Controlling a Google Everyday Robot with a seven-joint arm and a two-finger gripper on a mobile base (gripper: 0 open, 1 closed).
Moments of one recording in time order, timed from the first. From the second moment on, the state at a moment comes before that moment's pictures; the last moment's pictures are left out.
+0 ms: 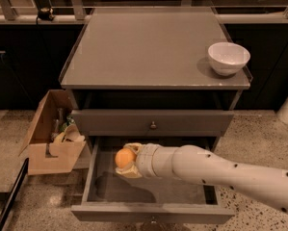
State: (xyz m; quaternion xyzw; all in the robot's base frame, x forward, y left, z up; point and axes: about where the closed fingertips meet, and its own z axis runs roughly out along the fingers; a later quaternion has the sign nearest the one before) arm 0.482 0.063 0.622 -0.56 0.69 0.19 0.43
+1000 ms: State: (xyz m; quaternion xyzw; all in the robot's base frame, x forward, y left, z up) arm 0.482 0.057 0.674 -0.58 0.66 0.14 0.45
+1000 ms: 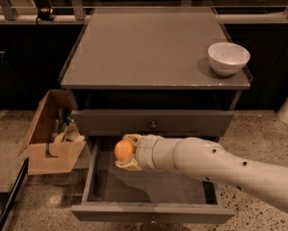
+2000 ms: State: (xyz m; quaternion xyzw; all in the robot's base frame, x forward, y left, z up) arm 0.488 -0.011 0.766 -0.67 0.58 0.15 0.44
